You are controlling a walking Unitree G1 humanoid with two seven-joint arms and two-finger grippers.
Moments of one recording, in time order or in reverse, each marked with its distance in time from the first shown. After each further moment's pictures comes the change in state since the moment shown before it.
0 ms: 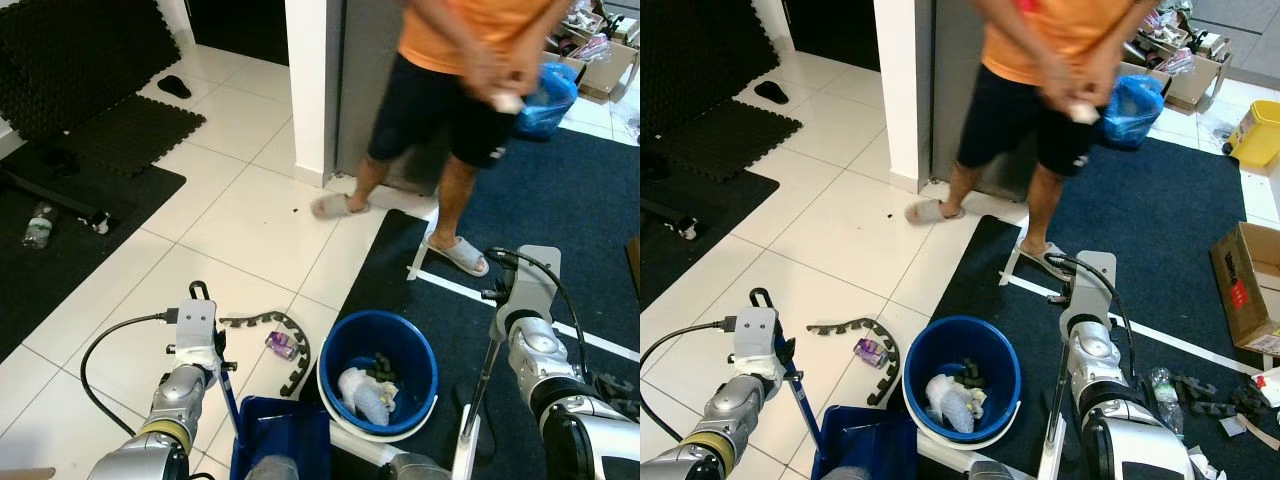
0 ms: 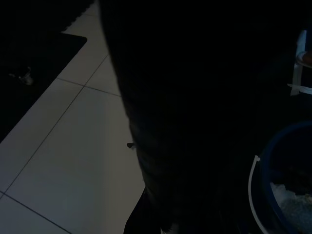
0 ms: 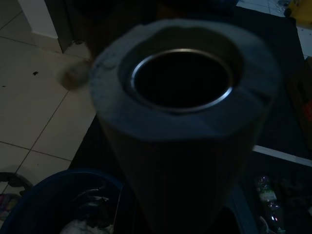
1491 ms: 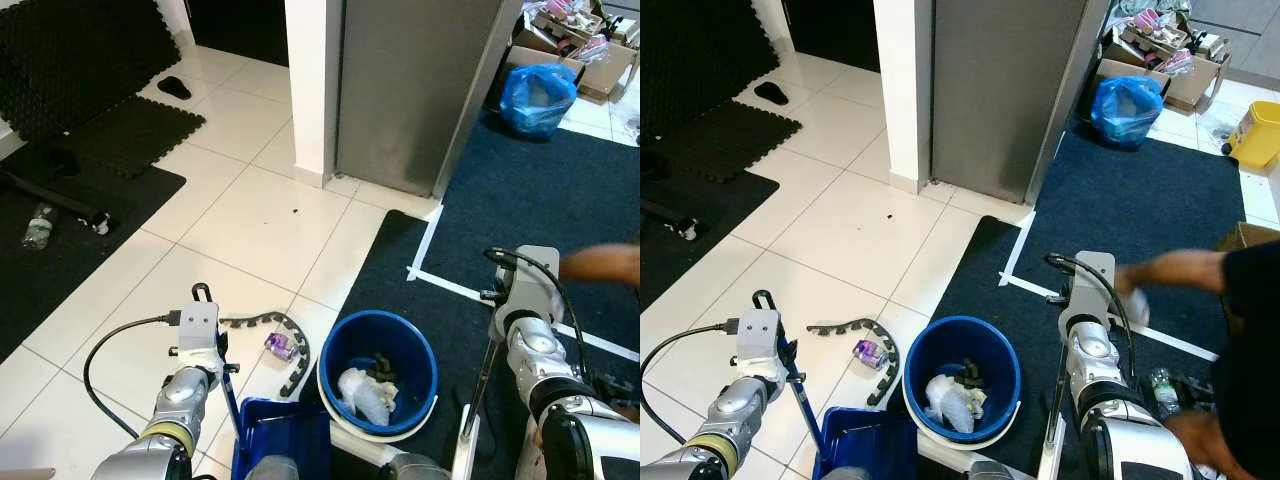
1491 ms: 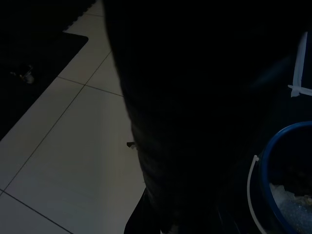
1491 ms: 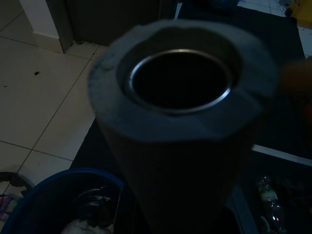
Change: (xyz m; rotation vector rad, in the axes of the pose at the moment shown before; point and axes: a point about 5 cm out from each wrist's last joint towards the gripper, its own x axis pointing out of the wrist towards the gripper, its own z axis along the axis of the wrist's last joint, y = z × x) left arm -0.002 -0.008 -0.007 -0.008 0.017 -0.007; right arm 0.000 0.001 -0.001 0.002 0.002 0.003
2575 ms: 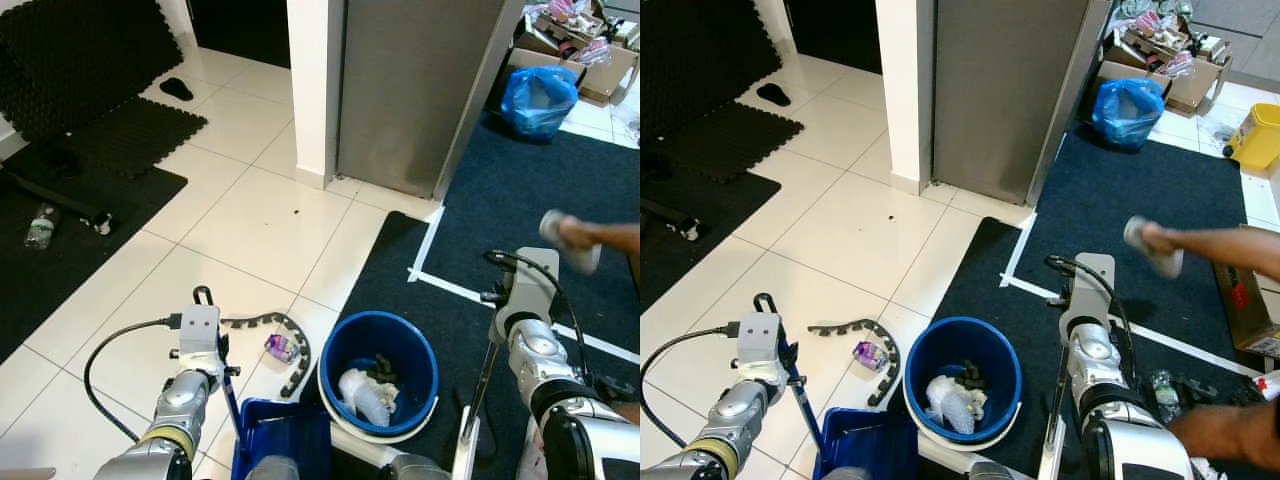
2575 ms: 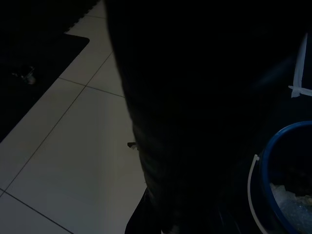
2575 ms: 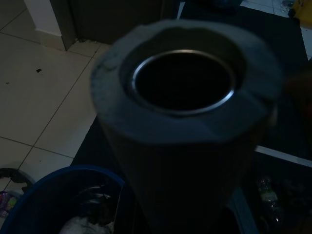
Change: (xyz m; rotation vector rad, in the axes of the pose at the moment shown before) left arm -0.002 0.001 -0.004 0.010 0.003 -0.001; right arm -0.001 -0.001 -0.003 -0.011 0.010 0.009
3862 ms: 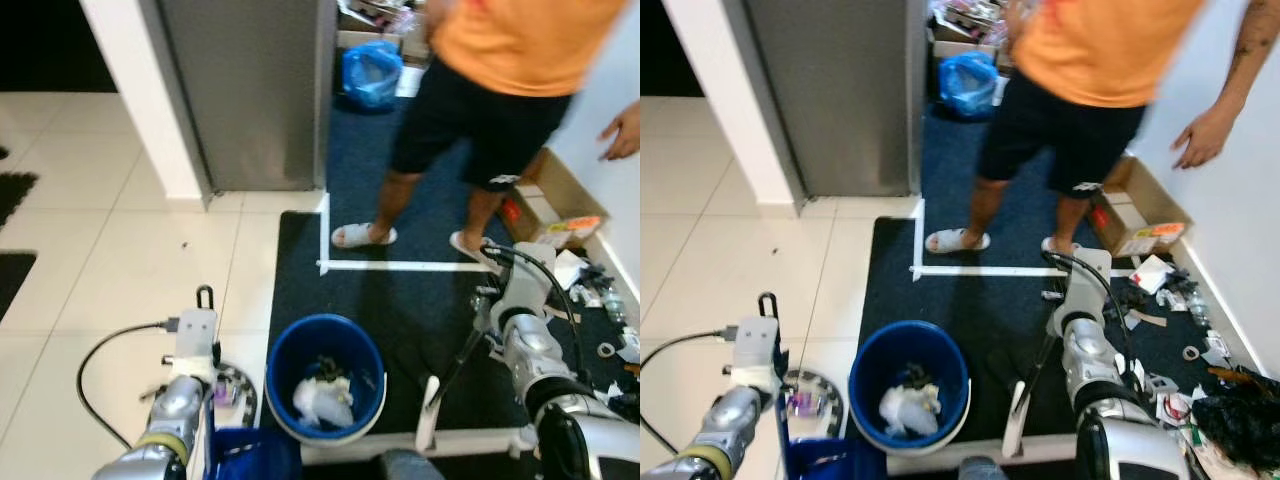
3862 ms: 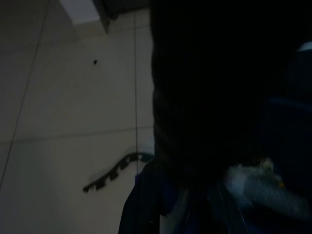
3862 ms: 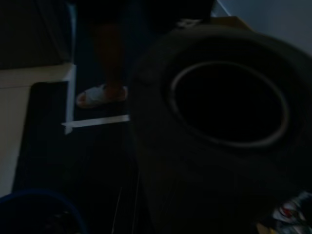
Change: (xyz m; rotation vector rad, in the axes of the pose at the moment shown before) left arm 0.002 -0.002 0.005 0.035 -0.015 -0.013; right arm 0.003 -0.001 0.007 0.018 -0.010 -0.001
